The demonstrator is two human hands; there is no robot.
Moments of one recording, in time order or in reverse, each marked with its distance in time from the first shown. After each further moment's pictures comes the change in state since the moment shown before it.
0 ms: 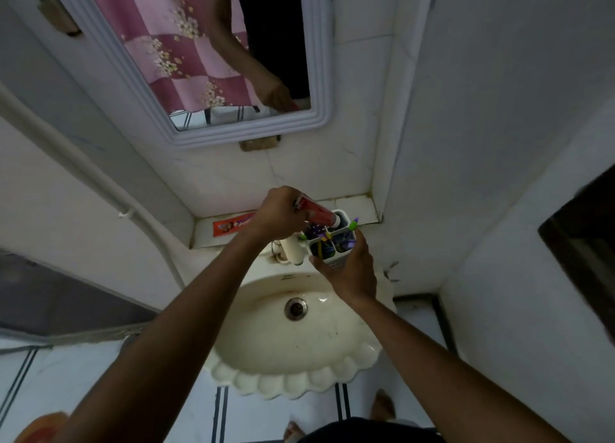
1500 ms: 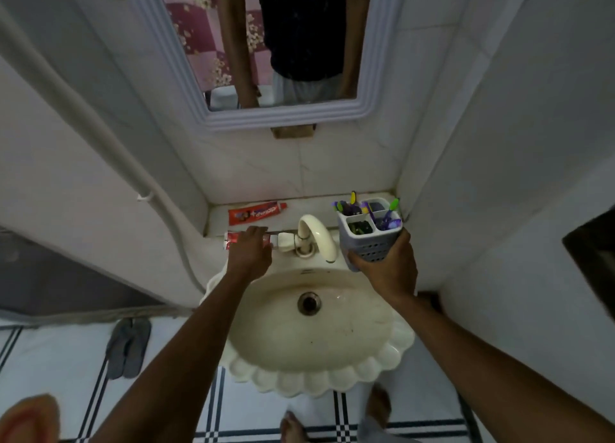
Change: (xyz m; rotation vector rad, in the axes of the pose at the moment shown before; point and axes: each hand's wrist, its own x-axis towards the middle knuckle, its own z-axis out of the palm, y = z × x) left_hand -0.031 -0.206 0.035 0.322 0.178 -0.139; right_hand 0.008 -0.011 -0.003 -0.116 0.188 -0.019
